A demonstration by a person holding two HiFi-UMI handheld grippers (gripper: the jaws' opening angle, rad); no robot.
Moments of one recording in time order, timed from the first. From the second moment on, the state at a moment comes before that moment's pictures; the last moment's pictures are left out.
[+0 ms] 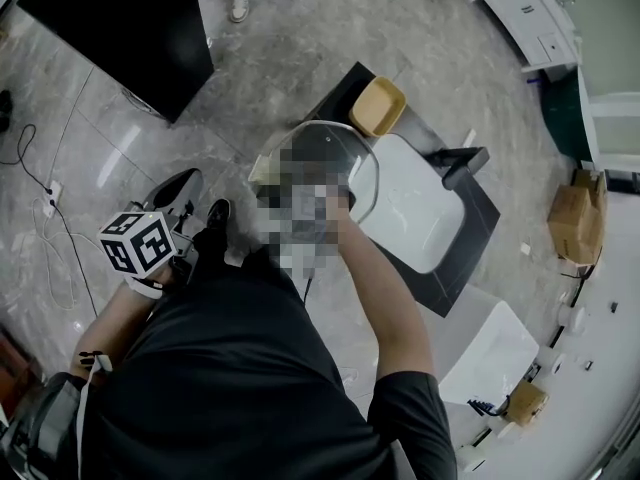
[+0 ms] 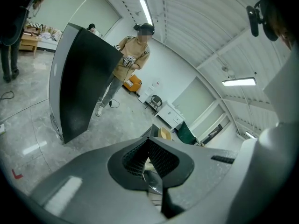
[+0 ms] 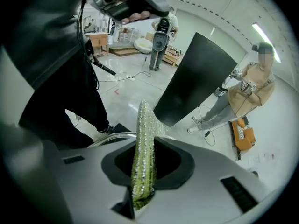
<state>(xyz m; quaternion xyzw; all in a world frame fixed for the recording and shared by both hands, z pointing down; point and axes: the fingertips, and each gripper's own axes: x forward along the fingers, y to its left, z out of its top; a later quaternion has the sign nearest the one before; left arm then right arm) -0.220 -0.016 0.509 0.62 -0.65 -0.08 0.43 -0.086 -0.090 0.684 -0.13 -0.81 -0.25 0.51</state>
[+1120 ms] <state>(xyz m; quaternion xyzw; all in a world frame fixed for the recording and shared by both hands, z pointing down) -0.108 -0.083 0.503 0.73 -0.53 -0.01 0.44 0.039 0.011 0.688 -0.18 -0.82 -0.28 0.47</state>
